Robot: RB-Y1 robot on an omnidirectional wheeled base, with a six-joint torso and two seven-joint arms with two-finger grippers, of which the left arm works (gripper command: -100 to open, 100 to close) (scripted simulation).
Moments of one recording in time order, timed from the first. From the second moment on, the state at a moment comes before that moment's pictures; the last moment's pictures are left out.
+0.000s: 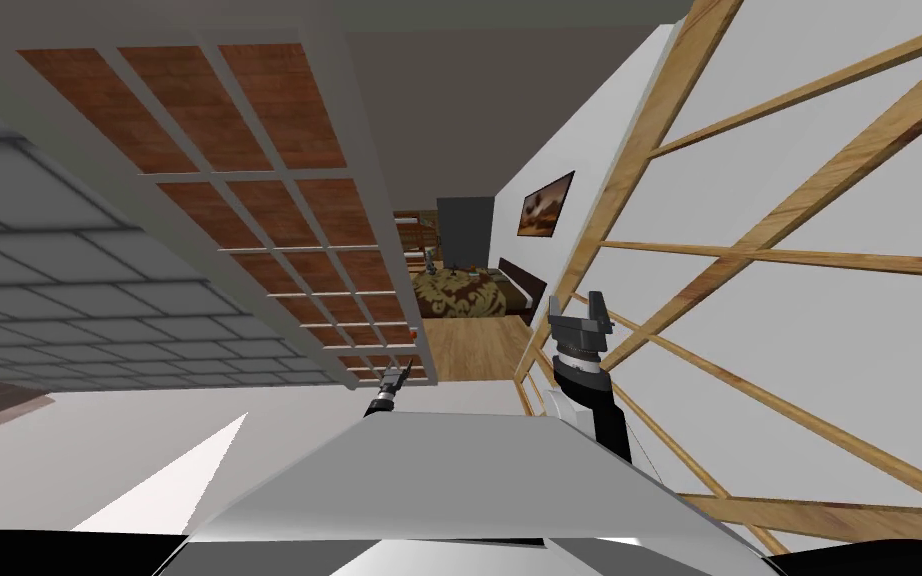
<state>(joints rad) 0.17 0.14 0.22 -0.89 -0.28 -0.87 -1.19</state>
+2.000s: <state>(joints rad) 0.17 0.19 0.27 -0.81 -0.21 -0.92 -1.11</state>
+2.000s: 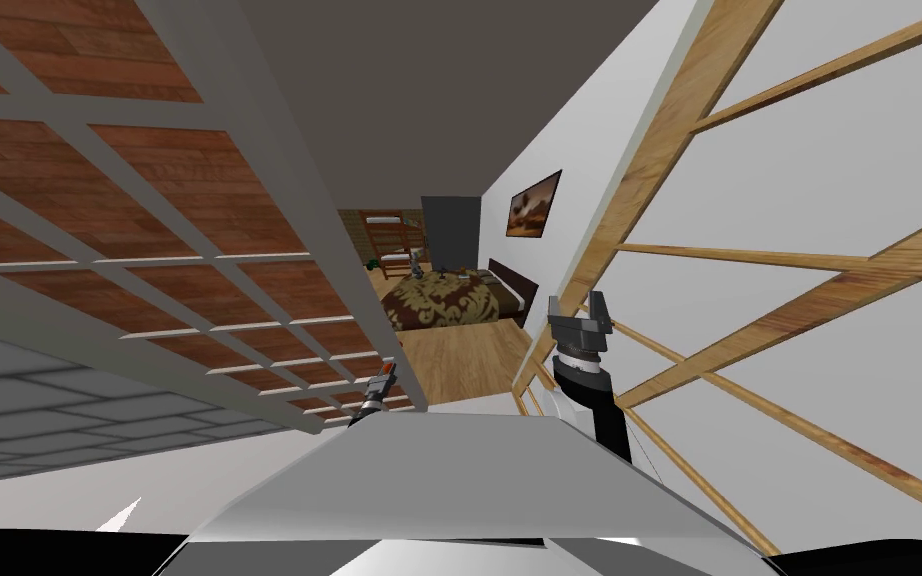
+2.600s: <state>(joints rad) 0.16 0.20 0.26 -0.80 -0.17 -0.92 -0.96</state>
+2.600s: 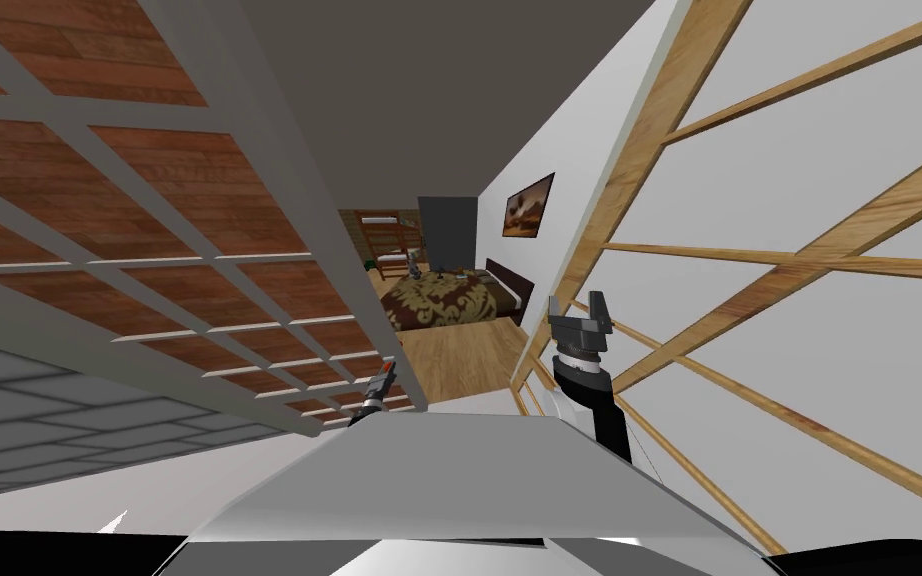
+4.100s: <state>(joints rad) 0.14 0.22 0.21 -0.79 -0.05 -0.92 -0.60</state>
